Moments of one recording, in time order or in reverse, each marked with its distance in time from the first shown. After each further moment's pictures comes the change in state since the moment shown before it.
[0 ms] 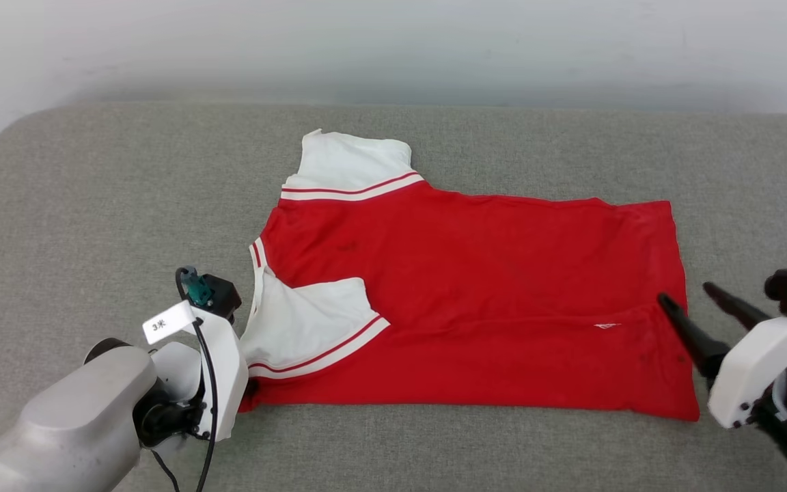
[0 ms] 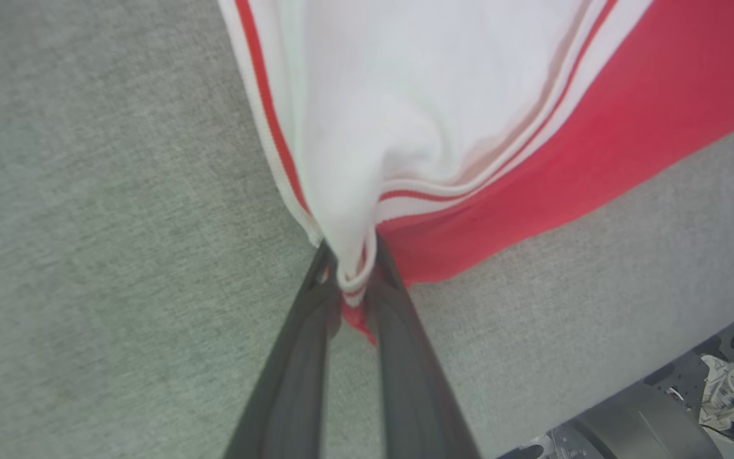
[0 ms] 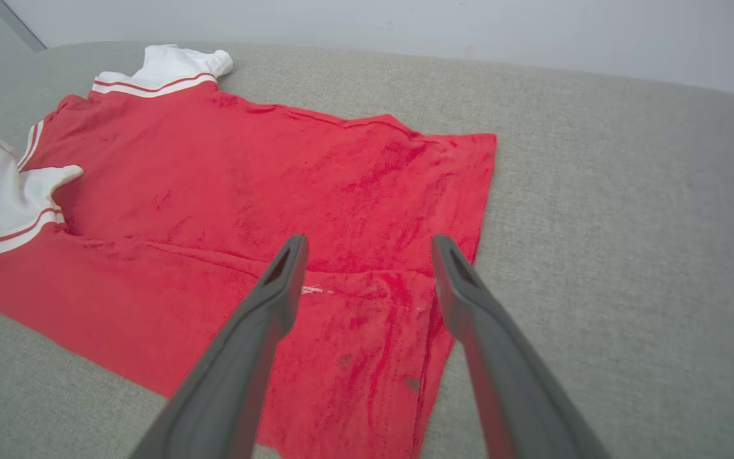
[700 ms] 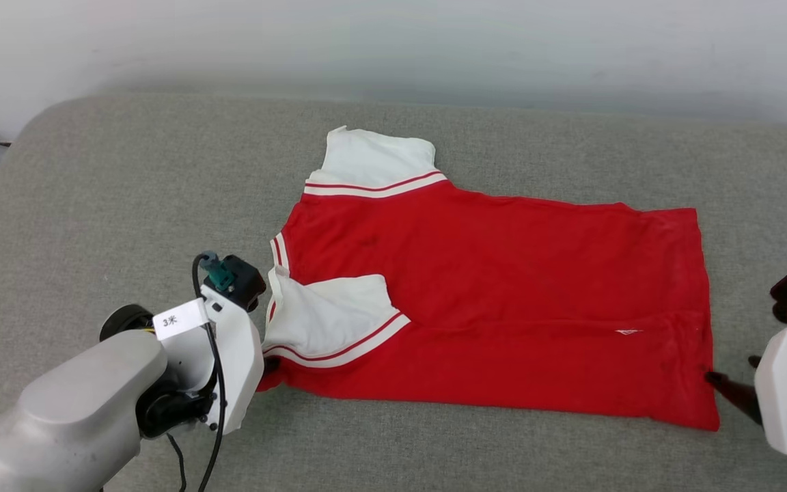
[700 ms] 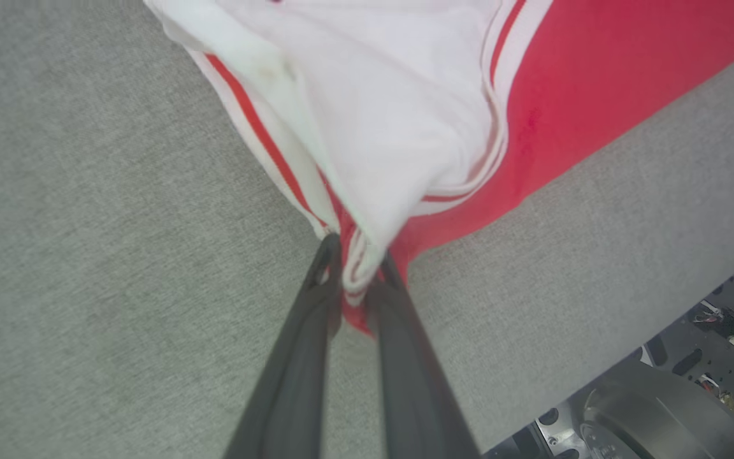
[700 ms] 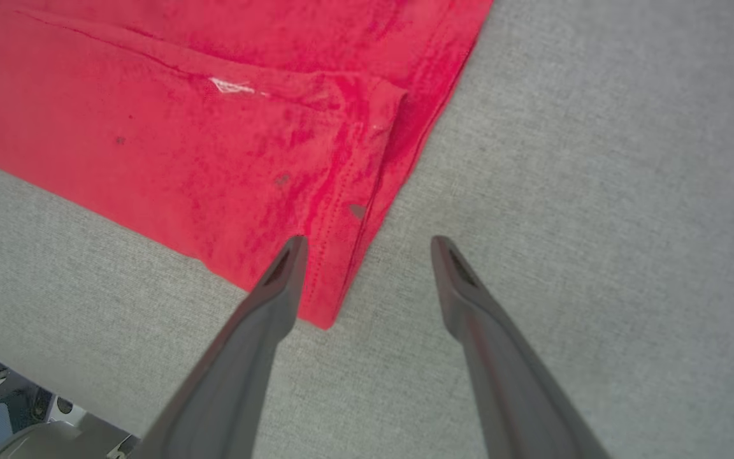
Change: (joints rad) left arm -0.050 0.067 -0.036 -0.182 0.055 -0.001 -0.096; right arm -0.024 -0.224 0.072 -0.045 0.114 0.000 0.516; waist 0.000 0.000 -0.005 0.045
